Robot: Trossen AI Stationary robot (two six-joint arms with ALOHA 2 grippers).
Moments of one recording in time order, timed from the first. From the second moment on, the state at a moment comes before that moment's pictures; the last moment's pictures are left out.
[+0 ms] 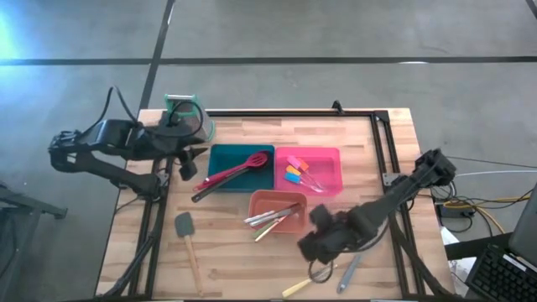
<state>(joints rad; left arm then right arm) -0.08 0.98 1.42 -1.18 -0.46 -0.28 0.59 1.70 1.45 -1.01 0.25 1.64</state>
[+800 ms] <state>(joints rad) -0.08 0.99 1.38 -1.12 -0.41 -0.49 0.57 1.79 1.49 -0.62 0.00 0.39</state>
